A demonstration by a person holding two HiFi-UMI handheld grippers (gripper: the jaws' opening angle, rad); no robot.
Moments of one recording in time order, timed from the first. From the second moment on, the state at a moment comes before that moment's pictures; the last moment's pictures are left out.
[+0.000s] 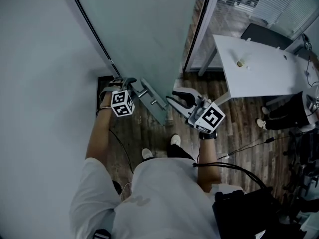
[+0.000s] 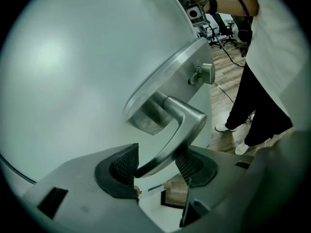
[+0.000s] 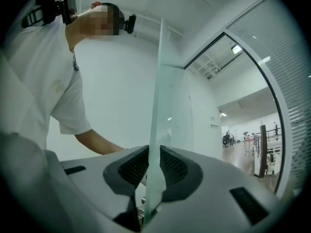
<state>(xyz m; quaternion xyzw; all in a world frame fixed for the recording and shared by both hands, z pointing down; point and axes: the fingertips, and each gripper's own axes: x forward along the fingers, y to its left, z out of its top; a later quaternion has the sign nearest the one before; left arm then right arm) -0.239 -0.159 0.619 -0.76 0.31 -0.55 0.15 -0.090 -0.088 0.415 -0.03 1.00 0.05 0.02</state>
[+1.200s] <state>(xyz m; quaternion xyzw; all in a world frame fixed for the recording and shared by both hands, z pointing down) -0.383 -0.028 0.587 -0.67 0.51 -0.51 0.16 -0.227 0.074 0.388 0.13 0.99 0.05 0.07</state>
